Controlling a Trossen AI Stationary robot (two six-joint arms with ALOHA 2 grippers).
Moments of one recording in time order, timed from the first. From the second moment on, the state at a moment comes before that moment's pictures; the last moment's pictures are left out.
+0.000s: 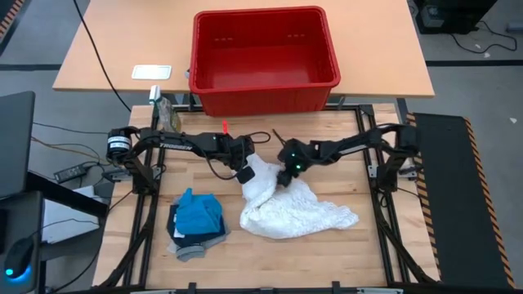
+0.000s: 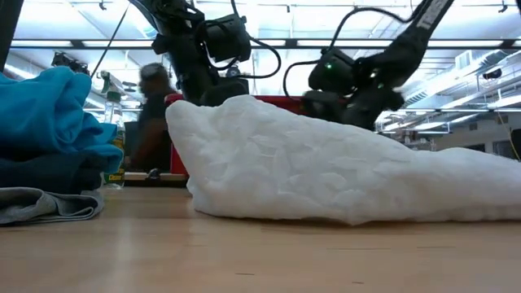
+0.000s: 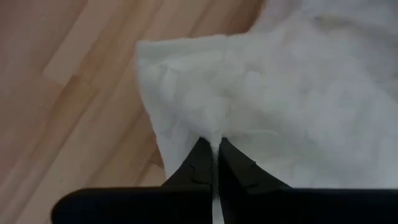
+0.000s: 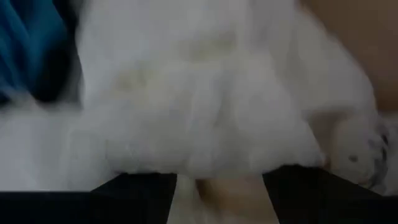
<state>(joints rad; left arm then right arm) 0.18 1.68 1.12 -0.55 -0.11 -0.34 -0.22 1.75 0.80 0.08 -0.40 0.67</state>
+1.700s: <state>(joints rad) -0.09 1.55 2.30 -1.14 -0.48 0.32 -0.11 1.02 1.64 -0.89 -0.20 0.32</state>
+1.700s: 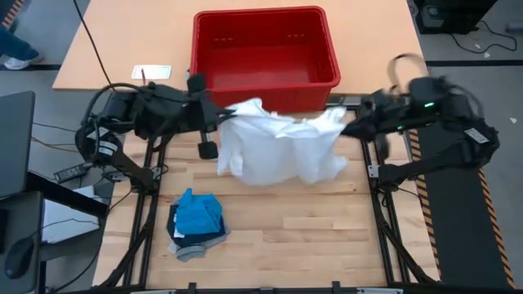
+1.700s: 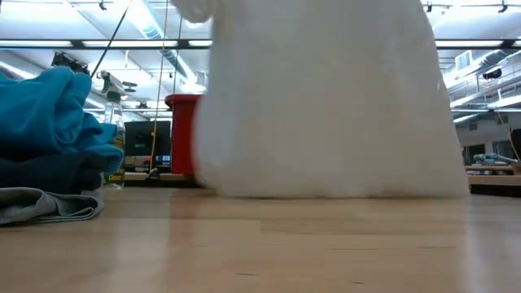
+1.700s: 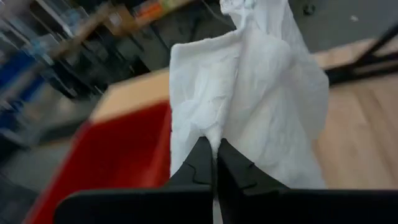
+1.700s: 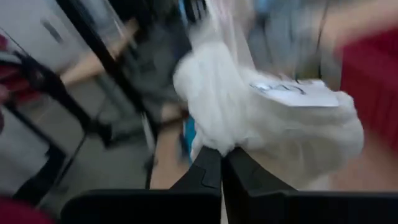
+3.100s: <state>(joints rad) -0.23 1.62 1.56 -1.24 -0.17 -0.33 0.02 1.41 0.99 -0.63 0.06 0.63</state>
